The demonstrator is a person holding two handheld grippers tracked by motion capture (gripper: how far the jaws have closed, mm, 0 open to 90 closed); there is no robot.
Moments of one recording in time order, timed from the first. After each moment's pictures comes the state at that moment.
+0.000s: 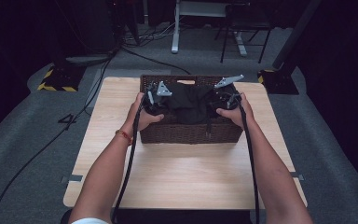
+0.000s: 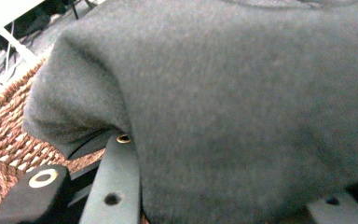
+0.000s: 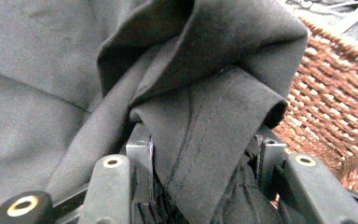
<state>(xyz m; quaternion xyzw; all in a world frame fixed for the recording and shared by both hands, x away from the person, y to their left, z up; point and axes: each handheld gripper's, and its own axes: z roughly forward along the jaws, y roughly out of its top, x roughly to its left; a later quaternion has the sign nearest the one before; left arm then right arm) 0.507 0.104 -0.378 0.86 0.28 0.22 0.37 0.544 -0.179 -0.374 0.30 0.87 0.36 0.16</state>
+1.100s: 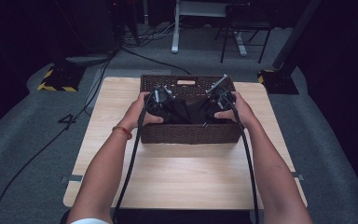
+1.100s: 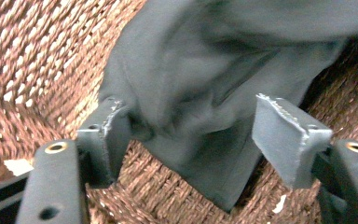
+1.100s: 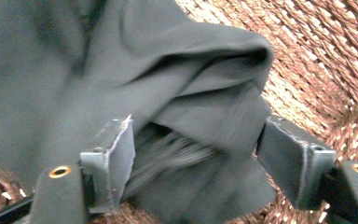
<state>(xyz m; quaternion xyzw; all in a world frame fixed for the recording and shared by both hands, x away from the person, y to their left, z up) 0.525 0.097 -0.389 0.91 0.31 0.17 0.20 0.561 -0.164 -0.390 0.31 0.92 0.20 0.12</state>
